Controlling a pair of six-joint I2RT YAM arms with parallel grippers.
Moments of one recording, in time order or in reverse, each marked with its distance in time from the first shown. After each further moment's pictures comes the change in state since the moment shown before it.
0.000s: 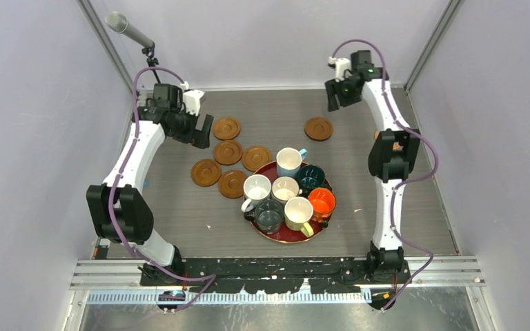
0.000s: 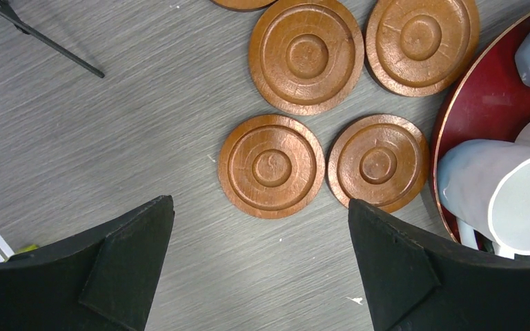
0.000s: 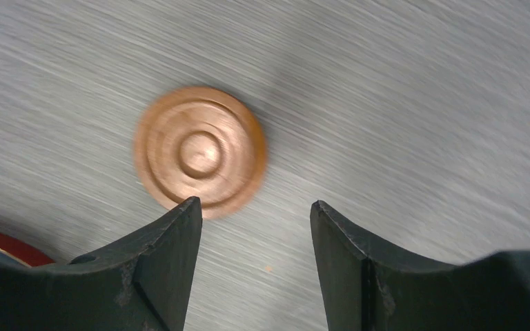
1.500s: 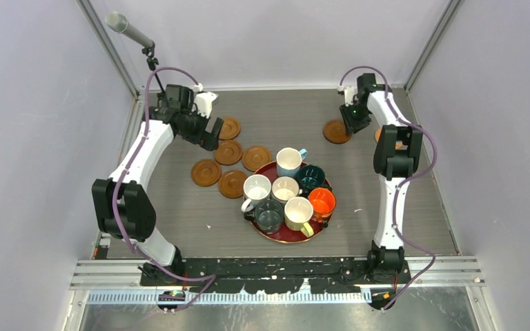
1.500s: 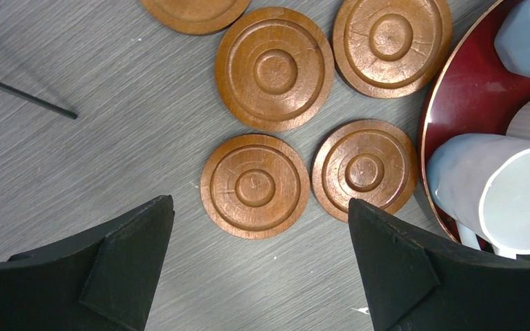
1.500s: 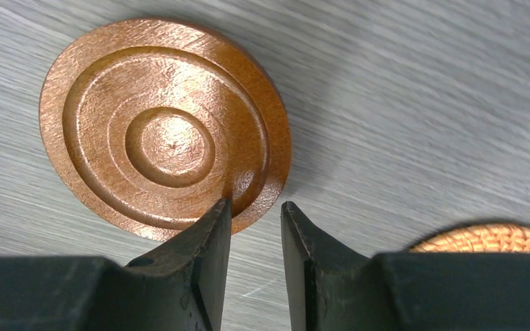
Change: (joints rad) left arm -0.060 0.026 -0.013 0.045 0.028 0.054; right arm -0.024 0.064 -0.192 0.007 0.122 -0.073
